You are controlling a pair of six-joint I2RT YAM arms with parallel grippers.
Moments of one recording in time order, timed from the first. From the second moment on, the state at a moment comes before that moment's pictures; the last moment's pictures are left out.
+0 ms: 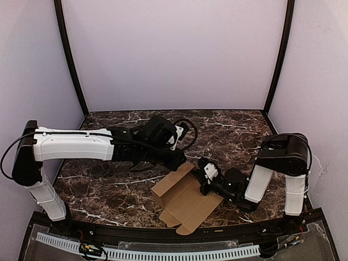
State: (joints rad) left arm -1.09 1.70 1.31 -0.37 -0.12 -0.40; right arm 1.03 2.02 0.40 1.47 0.21 -0.09
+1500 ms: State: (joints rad) left arm -1.09 1.36 0.99 -0.54 -0.33 -0.42; right arm 0.94 1.39 0.54 0.46 -0.16 -0.03
